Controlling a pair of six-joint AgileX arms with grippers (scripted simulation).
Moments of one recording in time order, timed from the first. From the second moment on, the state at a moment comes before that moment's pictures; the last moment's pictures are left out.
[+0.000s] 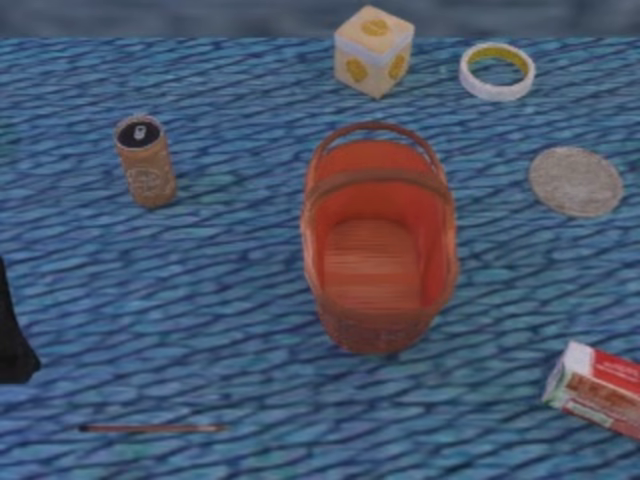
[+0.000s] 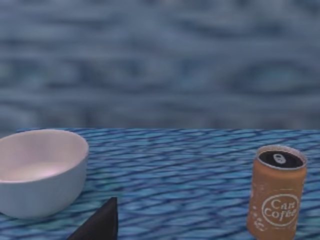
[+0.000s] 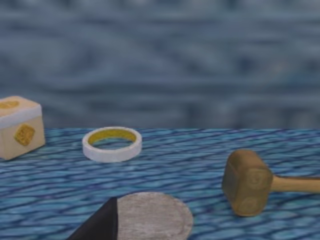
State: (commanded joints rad) left arm 0.00 0.00 0.00 0.00 0.00 0.00; right arm 0.00 0.00 0.00 0.00 0.00 0.00
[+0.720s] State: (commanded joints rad) left arm -0.07 0.50 0.43 -0.36 0.03 0.12; right arm 0.00 0.00 0.00 0.00 0.00 0.00
